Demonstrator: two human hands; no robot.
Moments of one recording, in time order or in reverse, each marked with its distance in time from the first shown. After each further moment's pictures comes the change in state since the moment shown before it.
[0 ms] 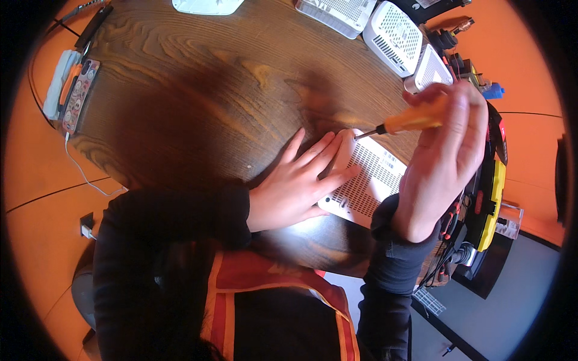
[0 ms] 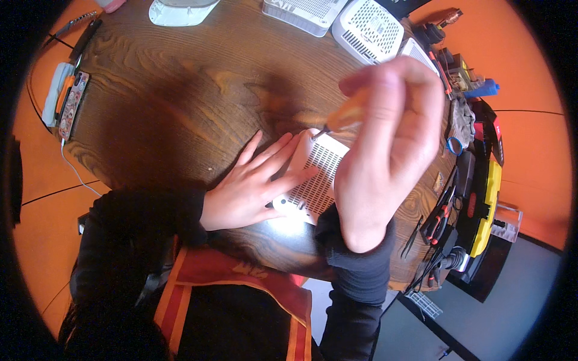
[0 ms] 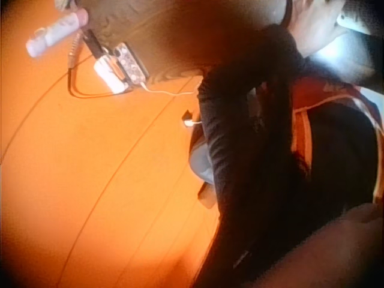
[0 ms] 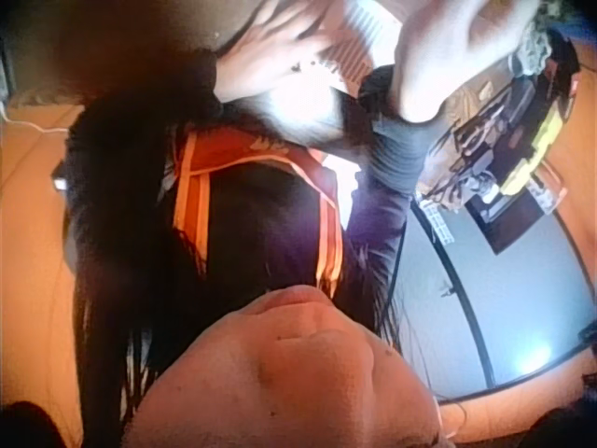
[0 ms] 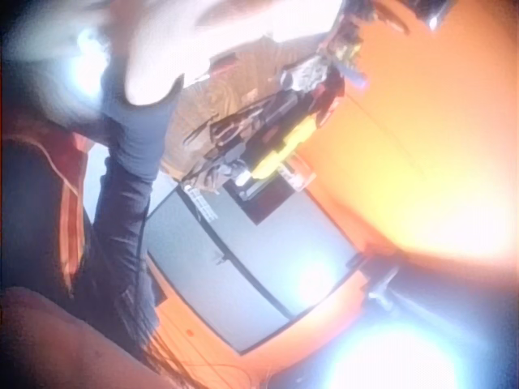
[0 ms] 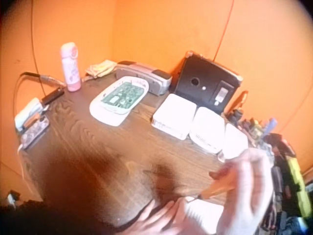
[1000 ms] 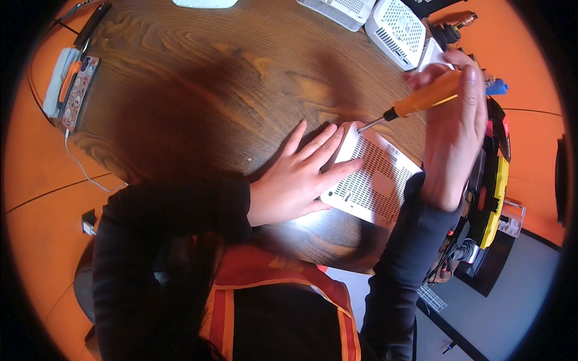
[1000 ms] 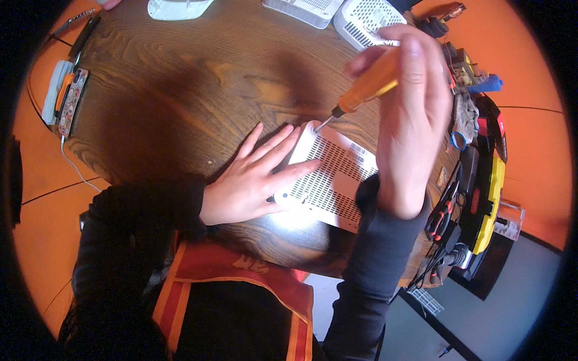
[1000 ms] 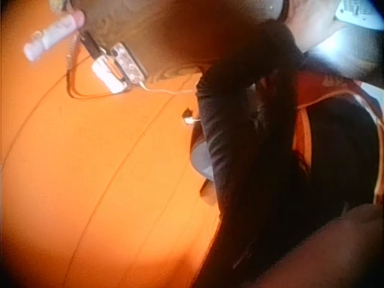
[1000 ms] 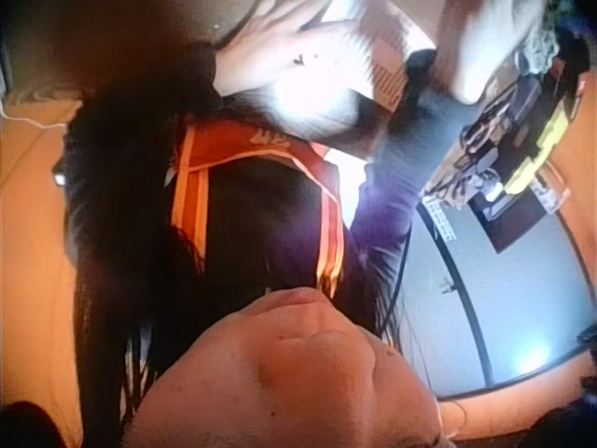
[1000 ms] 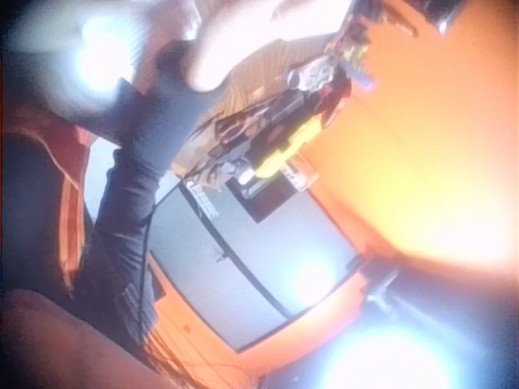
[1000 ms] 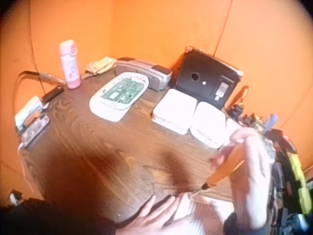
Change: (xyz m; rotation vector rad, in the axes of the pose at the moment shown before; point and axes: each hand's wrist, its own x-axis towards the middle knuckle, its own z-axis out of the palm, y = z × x) left_hand 0.000 -0.001 0.002 -0.001 0.027 0.008; right_hand 0.029 0.020 -0.018 0.196 -0.213 0.086
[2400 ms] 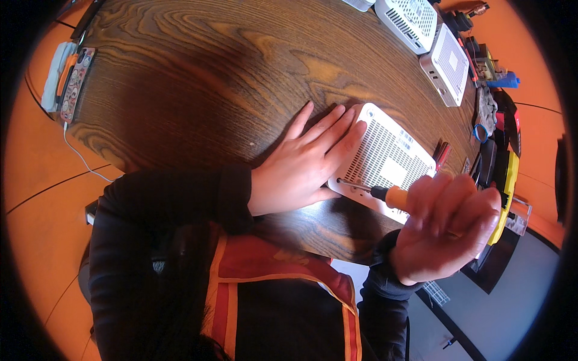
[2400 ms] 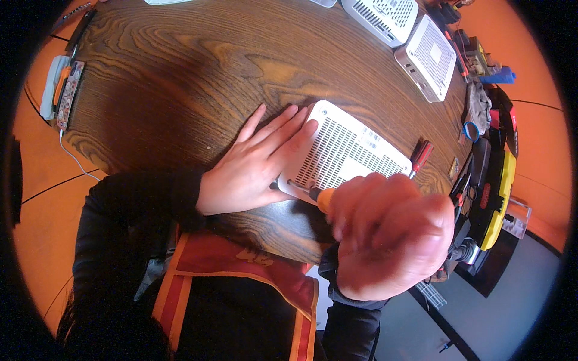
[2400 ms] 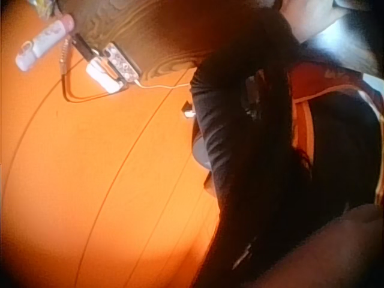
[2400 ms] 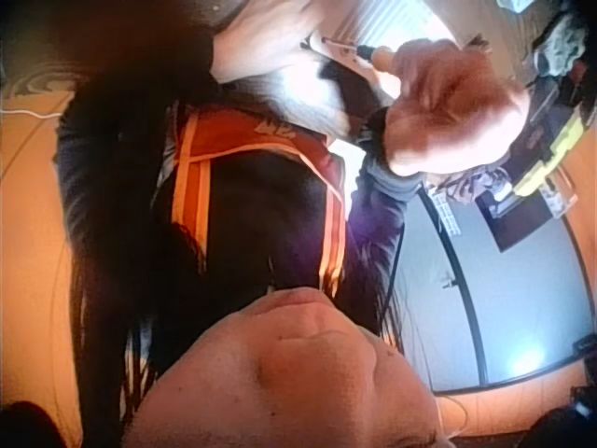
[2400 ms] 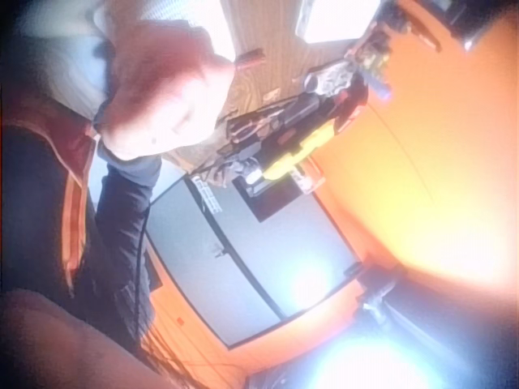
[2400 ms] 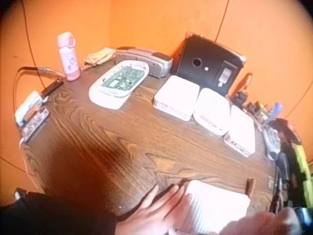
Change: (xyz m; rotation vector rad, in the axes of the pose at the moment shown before) left_hand 0.000 0.000 0.002 0.042 0.058 -0.032; right_hand -0.095 -0.045 0.019 0.226 0.178 0.089
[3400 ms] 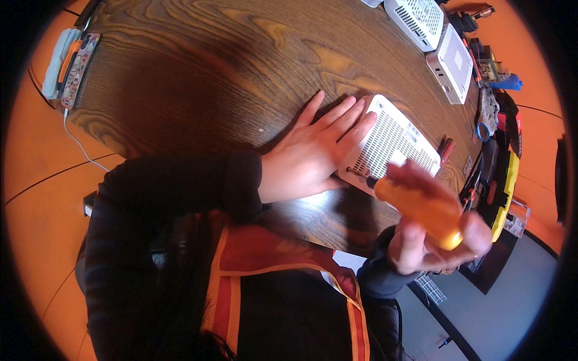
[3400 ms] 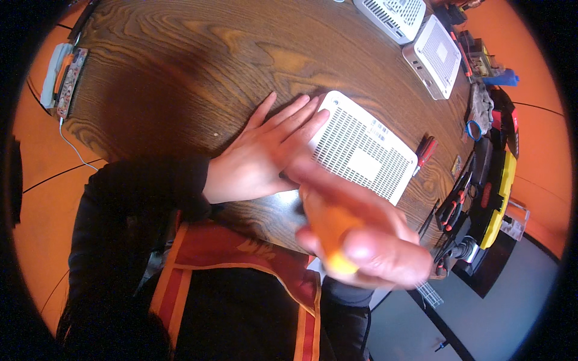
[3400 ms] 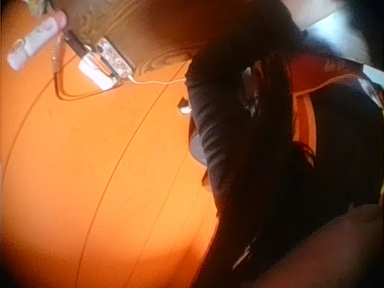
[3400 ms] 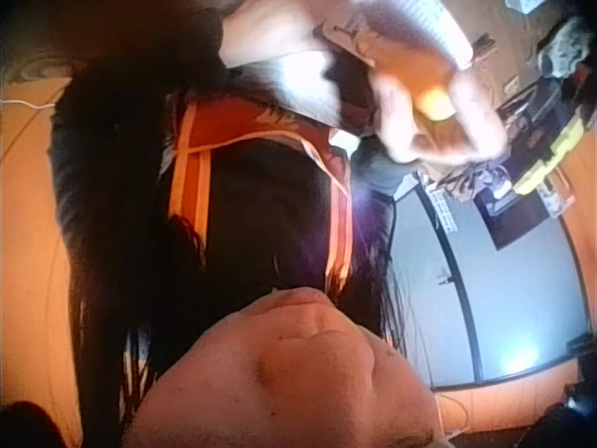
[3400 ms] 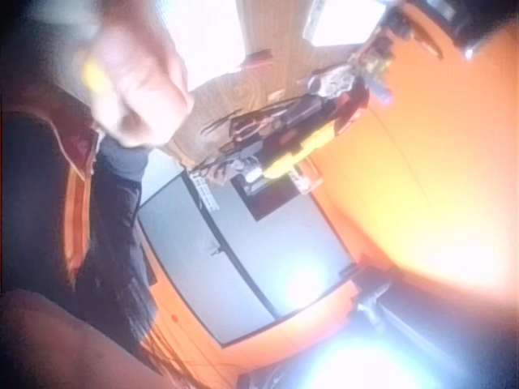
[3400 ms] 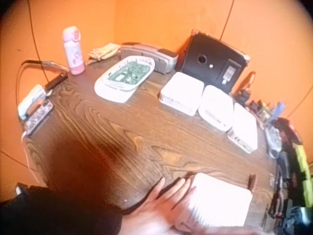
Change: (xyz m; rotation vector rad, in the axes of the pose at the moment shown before) left_hand 0.000 -0.003 0.001 -0.024 0.030 0.034; right_hand -0.017 0.013 -0.003 -0.413 -0.105 -0.277
